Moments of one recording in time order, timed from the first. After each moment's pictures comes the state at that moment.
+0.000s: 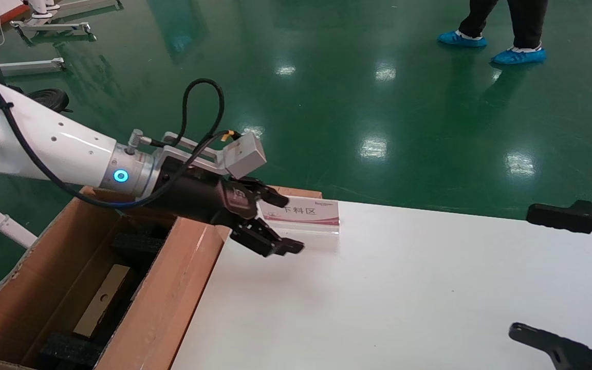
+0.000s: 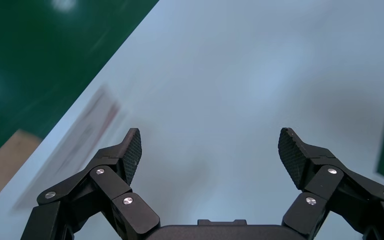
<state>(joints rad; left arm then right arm) -1.76 0.65 1.28 -0.90 0.96 1.28 -0.40 1.08 -0.60 -0.30 1.28 -0.72 -1.49 0.18</state>
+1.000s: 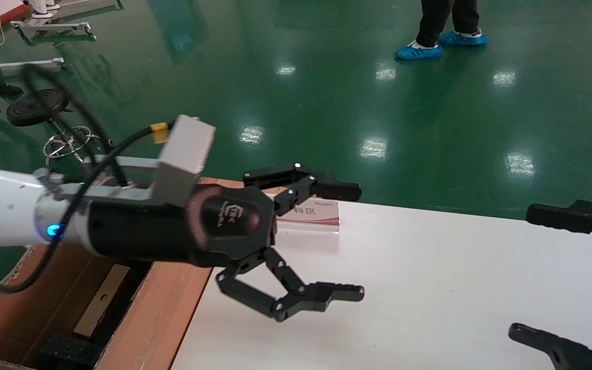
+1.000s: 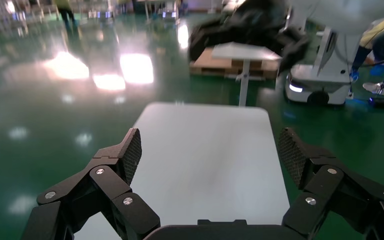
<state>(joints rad) -1.14 0.62 0.38 -1.25 0.75 1.47 -0.21 1.08 -0.61 -0.29 1.28 -0.73 -1.49 0.18</state>
